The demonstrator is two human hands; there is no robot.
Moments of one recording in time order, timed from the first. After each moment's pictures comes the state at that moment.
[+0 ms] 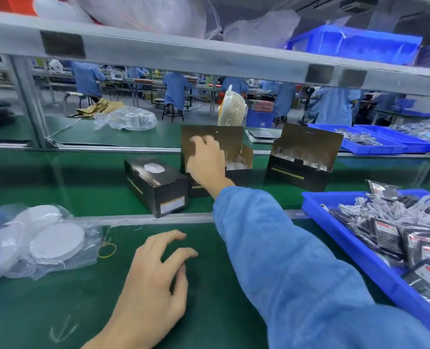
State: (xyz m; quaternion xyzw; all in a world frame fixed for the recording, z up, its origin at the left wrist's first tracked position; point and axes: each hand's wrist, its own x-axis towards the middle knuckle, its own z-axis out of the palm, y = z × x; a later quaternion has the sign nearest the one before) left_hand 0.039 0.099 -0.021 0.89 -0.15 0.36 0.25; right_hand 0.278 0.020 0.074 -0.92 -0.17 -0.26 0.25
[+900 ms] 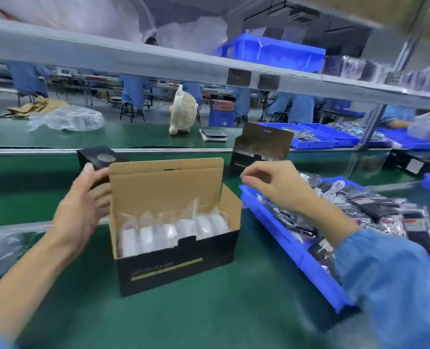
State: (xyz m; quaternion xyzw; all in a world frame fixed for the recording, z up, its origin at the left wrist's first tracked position) left_hand 0.104 0.088 0.059 0.62 -0.02 0.12 0.77; right_hand 0.142 -0.257 0.113 -0.91 -0.23 -0.21 0.27
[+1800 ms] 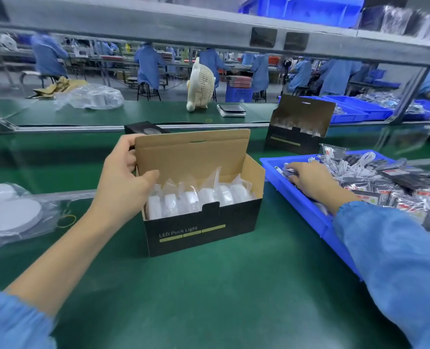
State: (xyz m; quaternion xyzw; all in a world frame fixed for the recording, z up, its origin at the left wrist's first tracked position) left_hand 0.073 0.059 0.066 0.79 -0.06 0.25 0.55; right_hand 0.202 -0.316 0.028 -0.99 -0.03 -0.13 0.03
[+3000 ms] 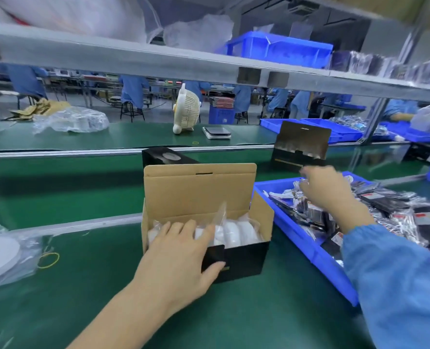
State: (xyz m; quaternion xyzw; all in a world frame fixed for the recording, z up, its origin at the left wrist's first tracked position) left_hand 0.048 -0.003 0.038 0.97 -0.20 0.12 -0.01; right_hand 0.155 -0.307 0.103 -0.98 0.10 -0.20 0.01
